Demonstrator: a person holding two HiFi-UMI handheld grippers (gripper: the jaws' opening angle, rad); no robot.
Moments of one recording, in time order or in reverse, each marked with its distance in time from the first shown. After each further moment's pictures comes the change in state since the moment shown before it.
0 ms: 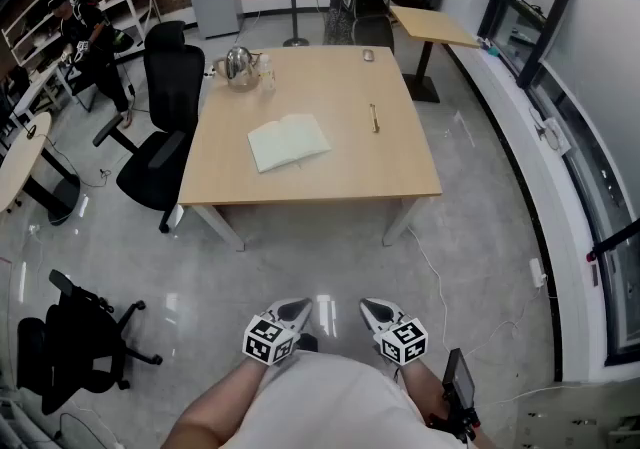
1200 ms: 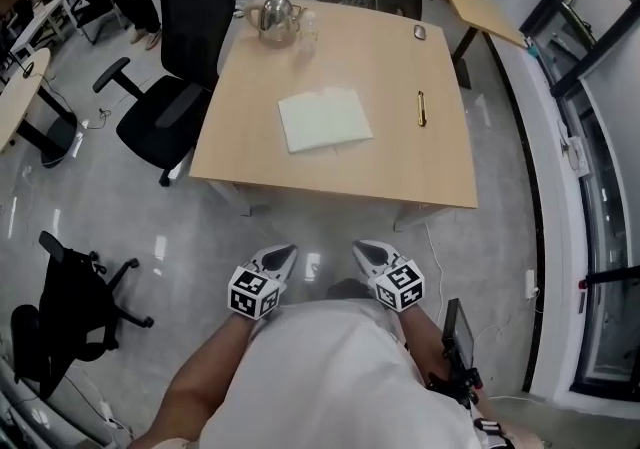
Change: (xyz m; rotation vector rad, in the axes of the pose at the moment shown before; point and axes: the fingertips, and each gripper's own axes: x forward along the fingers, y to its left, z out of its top) left arm -0.017 0.205 0.078 -0.075 -0.066 0.139; right arm 0.209 -0.014 0.110 -0.139 0.082 0.135
